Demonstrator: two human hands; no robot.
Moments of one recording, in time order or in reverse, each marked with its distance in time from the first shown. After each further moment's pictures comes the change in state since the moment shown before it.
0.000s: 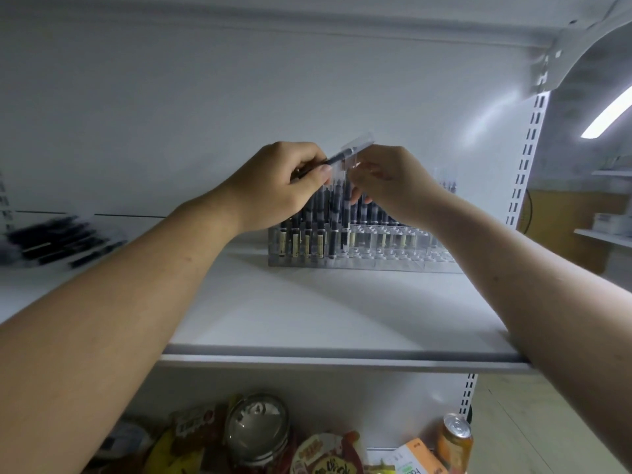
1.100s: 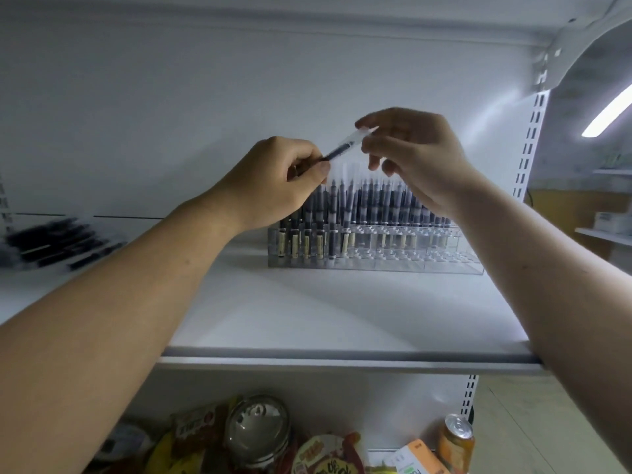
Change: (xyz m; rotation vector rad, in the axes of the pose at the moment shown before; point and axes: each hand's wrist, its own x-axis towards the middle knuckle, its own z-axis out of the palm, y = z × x) left_hand 0.000 0.001 -0.002 -0.001 0.043 -0.012; right_hand 0.004 0.003 -0.027 0.474 0.131 -0.054
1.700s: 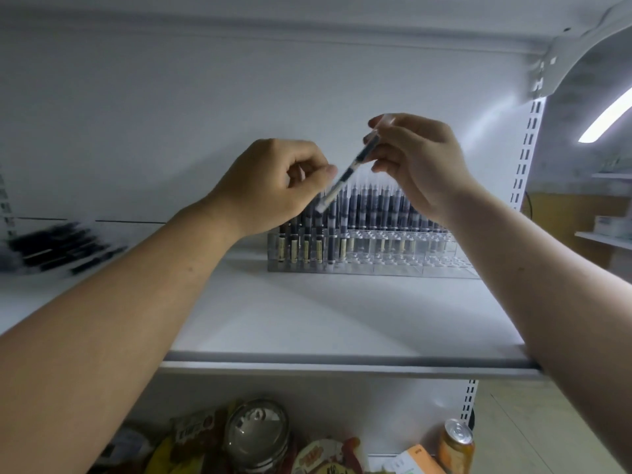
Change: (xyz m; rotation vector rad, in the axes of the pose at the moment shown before) left_hand -0.001 0.000 0.000 0.086 0.113 0.142; right_hand 0.004 0.003 0.001 0.355 0.082 0.091
